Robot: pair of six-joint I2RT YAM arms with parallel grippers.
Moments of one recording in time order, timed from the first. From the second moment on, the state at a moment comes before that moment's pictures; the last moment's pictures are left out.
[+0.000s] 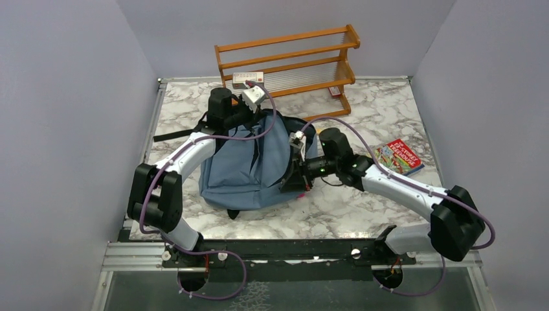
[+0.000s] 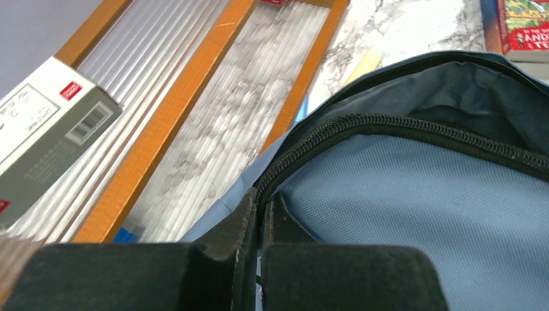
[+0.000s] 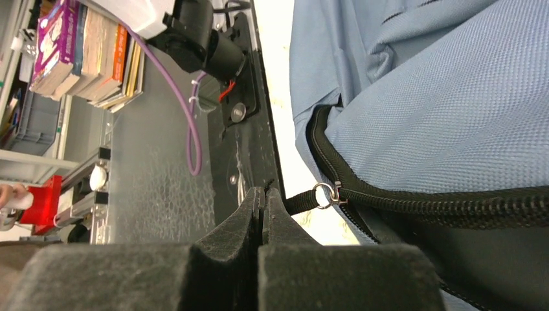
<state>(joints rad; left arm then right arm) -0.32 1.57 1.10 0.17 0.54 0.31 0.72 1.32 0.83 -0.05 -0.88 0.25</state>
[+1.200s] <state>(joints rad) -0.32 1.06 0.64 0.48 0.54 0.04 0.80 1.18 0.87 -0.13 -0.05 0.53</state>
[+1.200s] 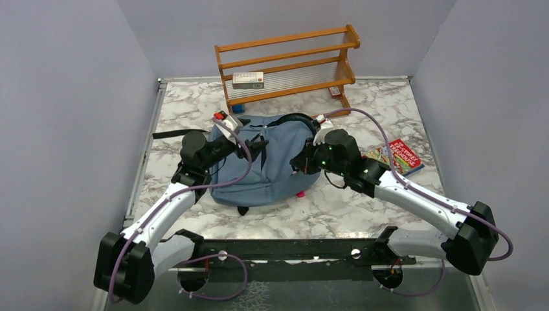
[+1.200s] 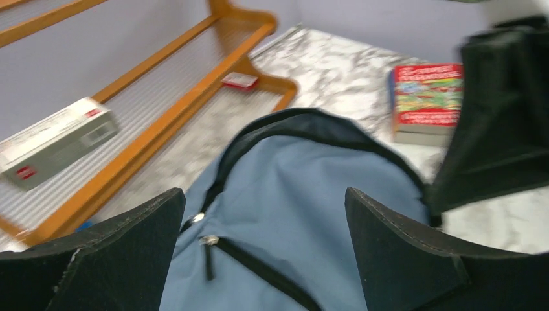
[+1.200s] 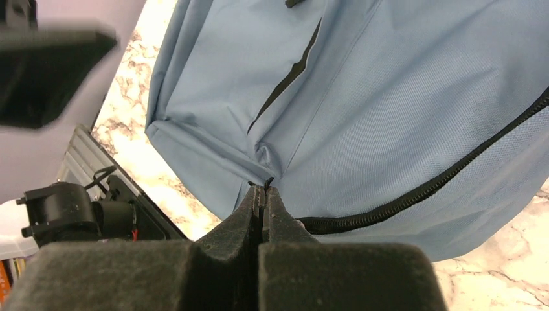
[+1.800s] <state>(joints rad) -0.62 1.08 0.42 0.74 0.52 -0.08 0.80 1.14 0.88 -0.13 -0.08 0.54</state>
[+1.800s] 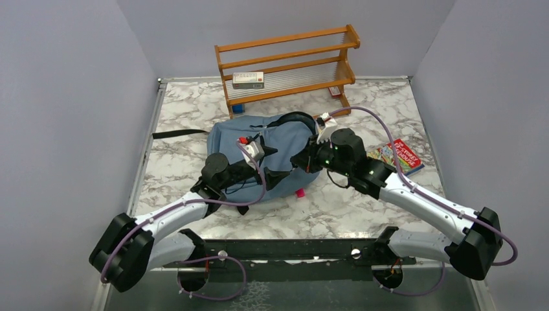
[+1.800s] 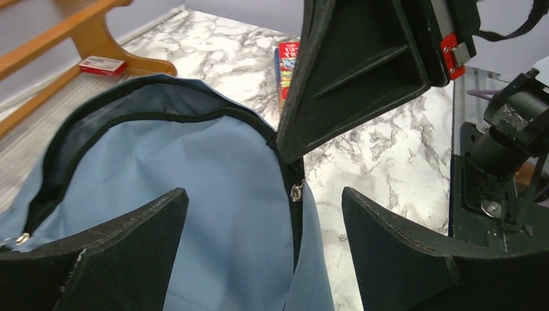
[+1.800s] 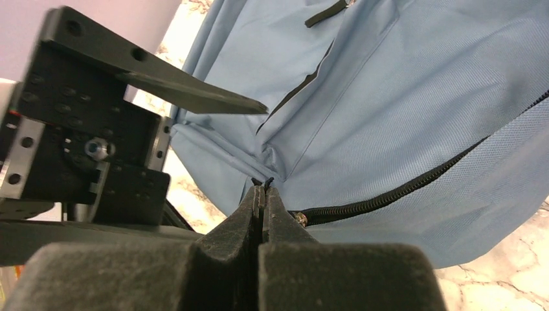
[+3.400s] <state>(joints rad) -0.75 1.28 0.44 0.88 0.50 -0.14 0.80 1.06 0.88 -0.30 0.29 0.61</state>
